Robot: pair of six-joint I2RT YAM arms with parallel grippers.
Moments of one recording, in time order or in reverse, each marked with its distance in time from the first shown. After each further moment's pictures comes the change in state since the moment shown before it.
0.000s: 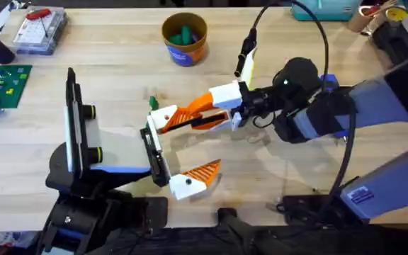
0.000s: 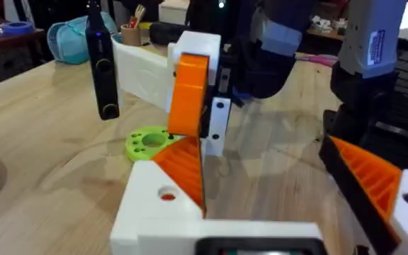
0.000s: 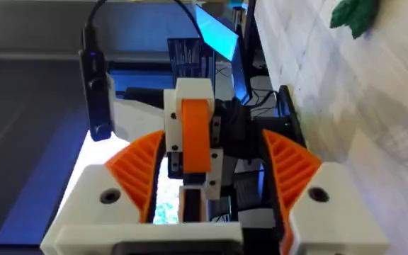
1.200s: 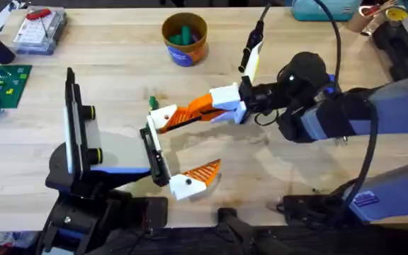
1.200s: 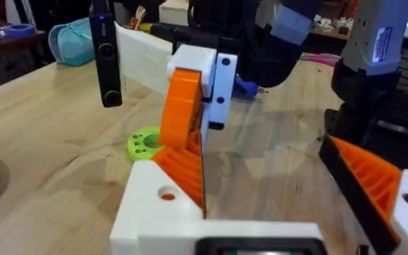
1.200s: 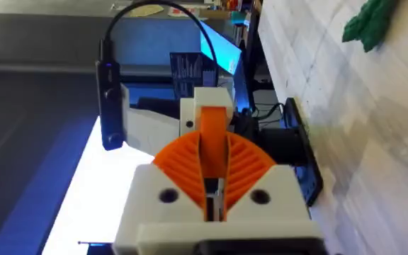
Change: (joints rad) left arm 0.000 0.000 0.000 0.001 0.000 0.008; right arm 0.003 -0.095 -0.001 -0.090 0.049 -0.013
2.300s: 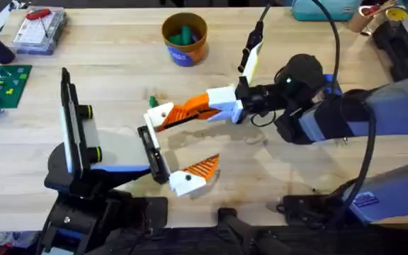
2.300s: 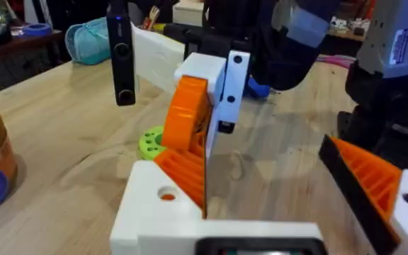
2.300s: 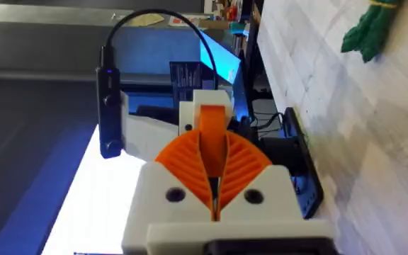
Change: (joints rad) left arm 0.005 0.000 0.000 0.002 -0.035 0.003; right arm 0.026 0.003 -0.003 0.001 0.063 -0.011
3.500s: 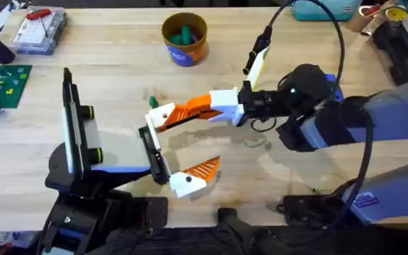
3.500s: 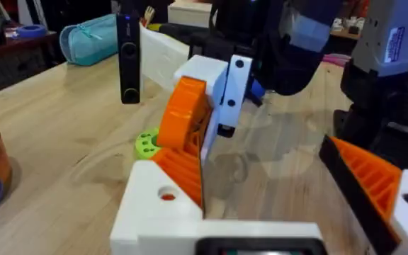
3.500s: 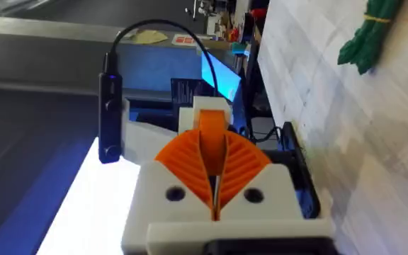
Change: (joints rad) left arm -0.001 0.000 0.000 -0.001 0.012 0.006; right arm 0.006 0.000 -0.065 0.097 0.102 -0.007
